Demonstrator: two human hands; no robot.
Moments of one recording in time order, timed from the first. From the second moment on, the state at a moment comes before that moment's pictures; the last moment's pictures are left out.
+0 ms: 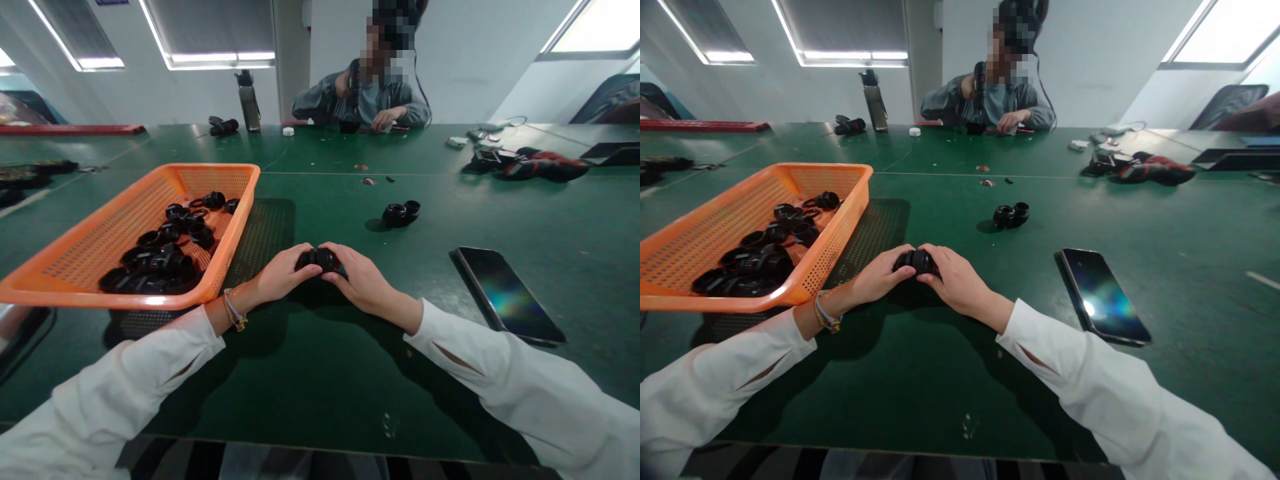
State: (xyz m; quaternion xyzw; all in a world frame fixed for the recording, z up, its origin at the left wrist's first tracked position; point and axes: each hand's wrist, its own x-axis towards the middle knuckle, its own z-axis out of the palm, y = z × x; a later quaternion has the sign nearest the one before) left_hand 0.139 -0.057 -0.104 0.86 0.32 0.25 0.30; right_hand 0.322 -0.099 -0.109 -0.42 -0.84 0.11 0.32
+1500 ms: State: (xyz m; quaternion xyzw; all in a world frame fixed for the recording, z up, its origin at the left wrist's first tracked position) left_hand 0.139 -0.057 -0.102 0.82 0.34 0.28 0.38; right_hand 0.321 -0.097 -0.113 -0.48 -0.79 0.17 0.35
